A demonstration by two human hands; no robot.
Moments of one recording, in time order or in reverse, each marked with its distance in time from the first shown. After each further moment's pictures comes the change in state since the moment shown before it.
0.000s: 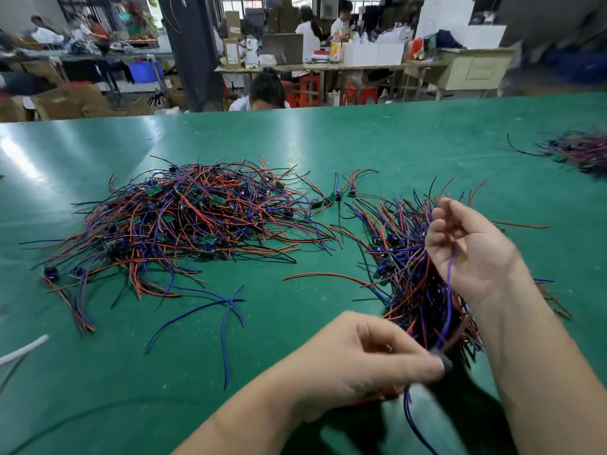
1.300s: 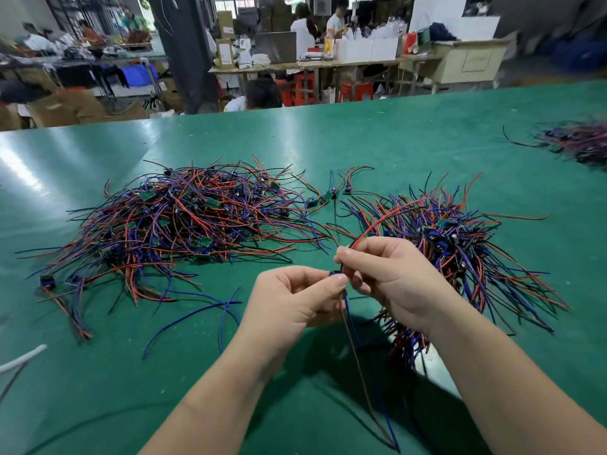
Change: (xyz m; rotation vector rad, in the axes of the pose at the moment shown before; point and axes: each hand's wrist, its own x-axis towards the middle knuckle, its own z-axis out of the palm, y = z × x) left_hand 0.006 0.013 -0.037 -0.166 0.580 0.095; right_hand -0.037 0.053 0.017 -0.635 -0.433 0.045
